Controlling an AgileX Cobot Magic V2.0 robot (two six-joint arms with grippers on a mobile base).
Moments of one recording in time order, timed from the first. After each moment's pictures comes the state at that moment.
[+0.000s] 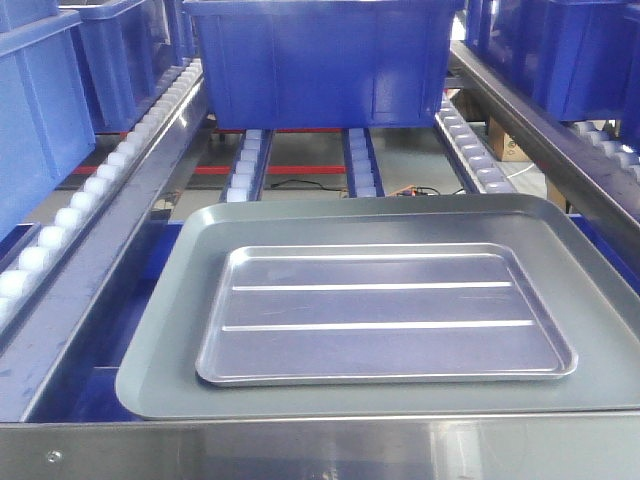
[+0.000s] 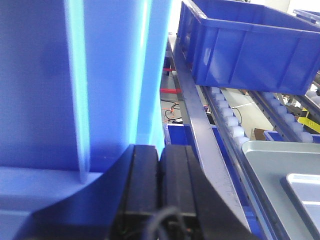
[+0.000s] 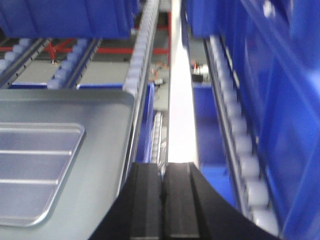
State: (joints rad) left arm -0.12 -0.01 0.03 -0.09 0.01 0.04; right arm -0.03 -0.01 0.03 0.03 0.16 0.01
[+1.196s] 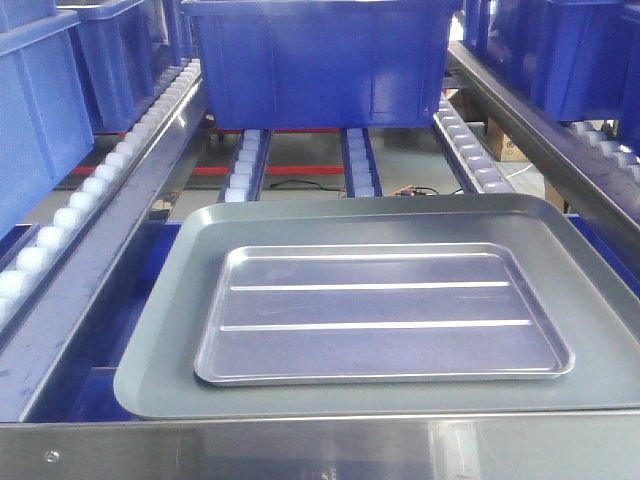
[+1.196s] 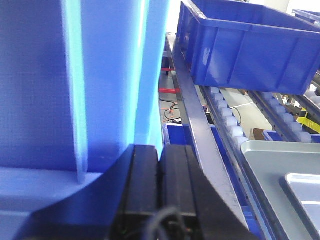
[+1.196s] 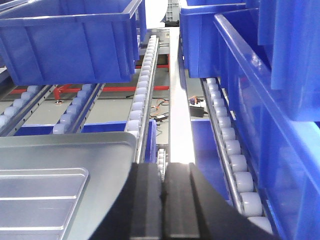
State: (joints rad) left arm -0.12 -0.01 0.03 -0.09 0.01 0.04; right arm -0.03 -0.01 0.03 0.05 0.04 0.05
